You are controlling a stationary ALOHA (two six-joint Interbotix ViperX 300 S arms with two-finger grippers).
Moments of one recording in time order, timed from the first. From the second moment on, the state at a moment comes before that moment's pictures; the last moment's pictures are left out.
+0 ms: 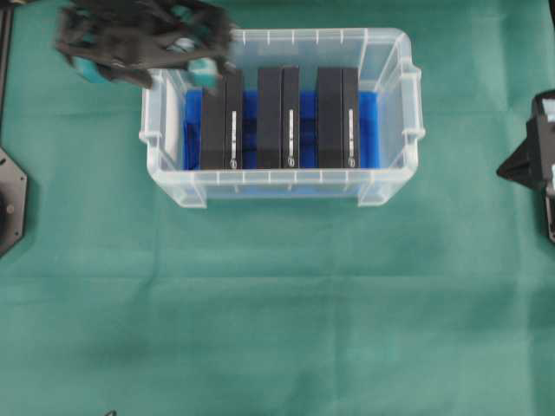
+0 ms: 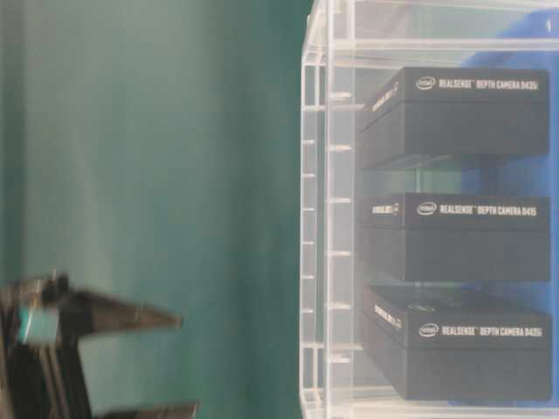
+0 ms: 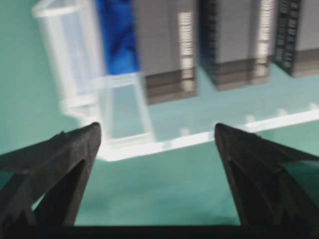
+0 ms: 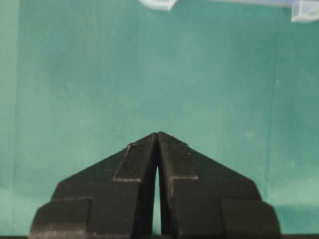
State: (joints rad) left arm 0.24 -0.05 -0.07 0.00 1.45 -1.22; right arm -0.02 -0.85 0.99 -0.09 0.94 0.10
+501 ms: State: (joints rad) left arm 0.22 0.18 -0.31 0.00 1.45 -1.27; right arm -0.02 -0.85 0.99 -0.09 0.98 0.10
